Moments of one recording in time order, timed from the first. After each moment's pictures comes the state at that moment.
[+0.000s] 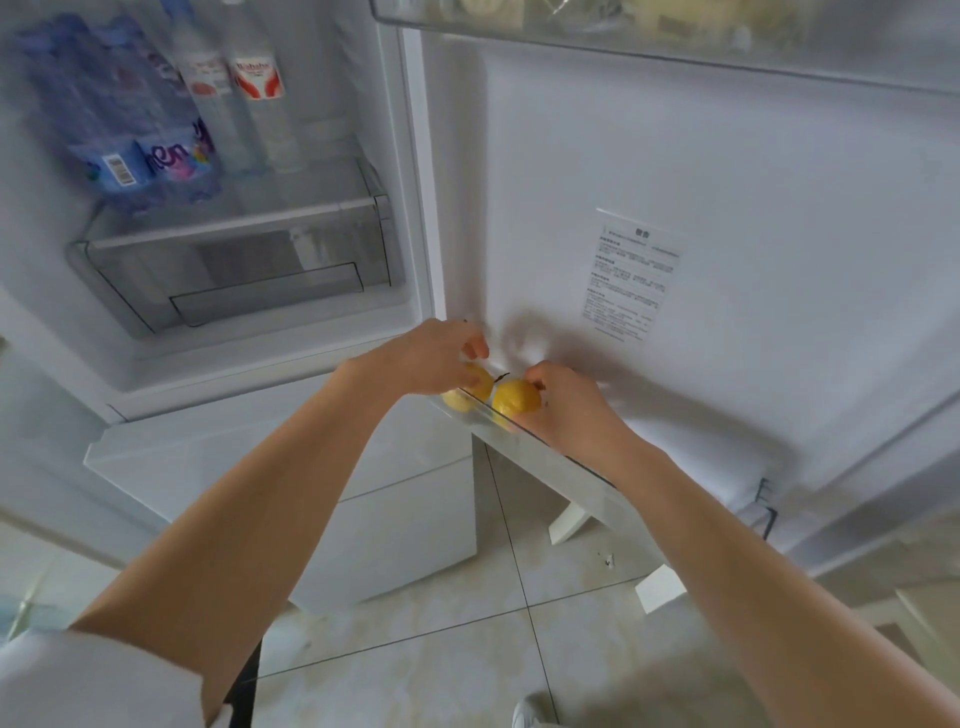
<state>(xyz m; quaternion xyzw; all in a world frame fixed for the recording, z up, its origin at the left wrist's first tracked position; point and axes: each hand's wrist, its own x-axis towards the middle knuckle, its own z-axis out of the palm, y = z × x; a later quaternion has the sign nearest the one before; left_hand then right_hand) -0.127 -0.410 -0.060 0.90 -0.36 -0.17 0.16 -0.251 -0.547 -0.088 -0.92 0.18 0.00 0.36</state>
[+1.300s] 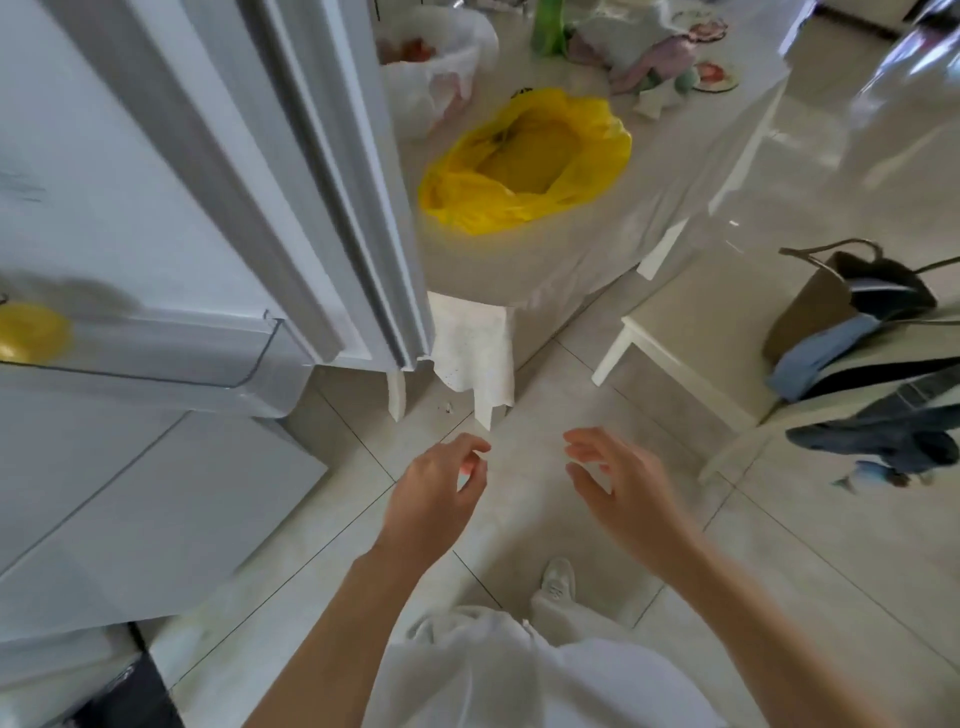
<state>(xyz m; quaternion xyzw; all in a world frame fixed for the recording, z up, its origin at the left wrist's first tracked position) -0.497 -0.558 -0.230 0.82 -0.45 -0.24 0.27 -0.676 -0.673 -0.207 -0.83 0.41 -0.10 0.37</state>
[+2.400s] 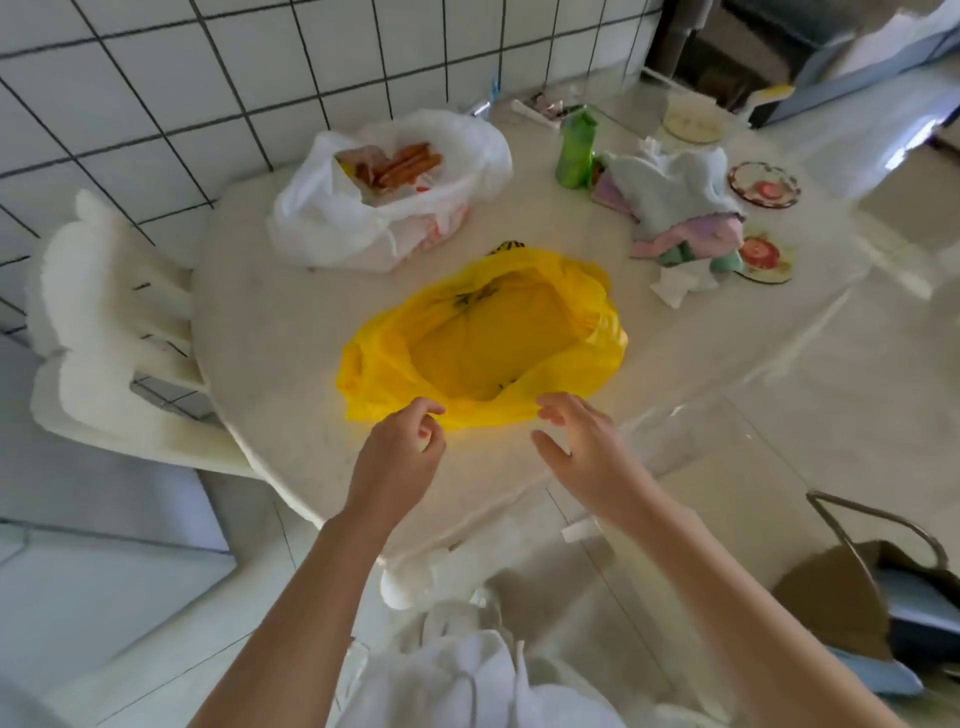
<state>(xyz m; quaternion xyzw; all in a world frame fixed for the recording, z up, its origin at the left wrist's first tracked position) -0.363 -0.977 -0.237 0.87 -0.31 -0.16 0.35 -0.511 -1.138 -0.205 -0.90 0.27 -0.07 0.35</state>
